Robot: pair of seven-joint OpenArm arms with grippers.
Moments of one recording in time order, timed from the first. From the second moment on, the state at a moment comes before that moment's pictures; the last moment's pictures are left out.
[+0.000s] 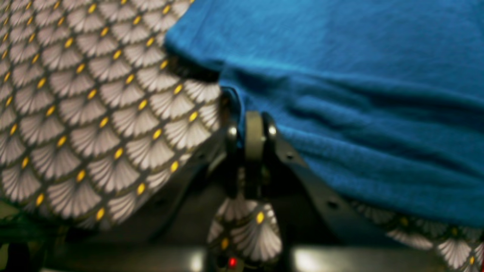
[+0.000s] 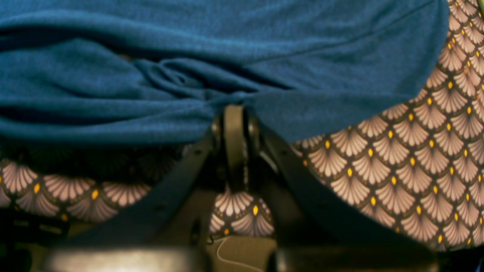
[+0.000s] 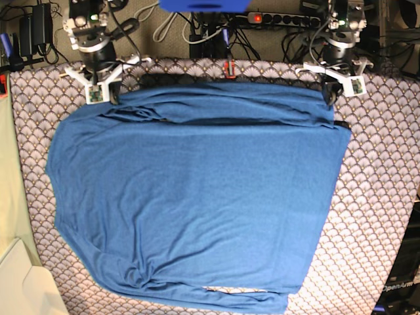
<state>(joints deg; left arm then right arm) 33.3 -12.4 -6.9 95.3 -21.3 -0.2 1.6 -35.3 5.9 2.9 111.5 -0.5 4.6 -22.9</state>
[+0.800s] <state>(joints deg) 18.0 -12.3 -14.1 95.2 -20.9 -0.6 18.0 -21.0 6.1 2.6 110.9 -0.4 7.4 -29.7</state>
